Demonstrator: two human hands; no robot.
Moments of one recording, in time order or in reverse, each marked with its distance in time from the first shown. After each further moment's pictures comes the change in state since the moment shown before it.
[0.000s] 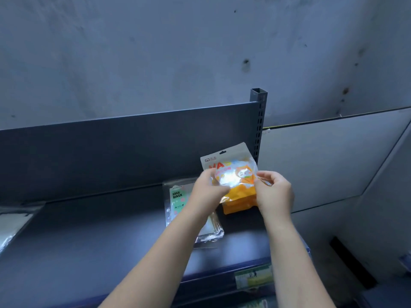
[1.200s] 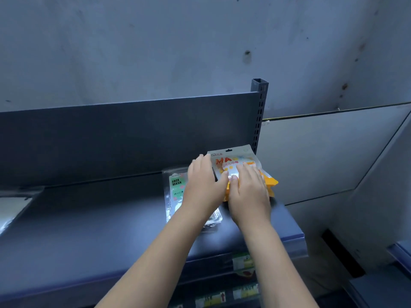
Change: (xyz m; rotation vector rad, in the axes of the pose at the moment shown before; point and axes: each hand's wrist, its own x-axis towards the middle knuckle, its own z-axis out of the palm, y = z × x) left_hand -0.017 -0.014 0.002 0.486 0.191 0.293; right_hand -0.055 0.005 0.020 -0.495 -0.141 -0.463
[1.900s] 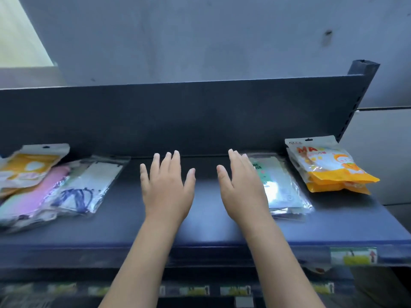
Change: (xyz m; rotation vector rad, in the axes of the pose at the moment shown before) left_hand -0.075 -0.175 -0.195 0.601 0.300 -0.154; right_hand -0.073 -0.181 0.084 0.152 -0.350 -0.137
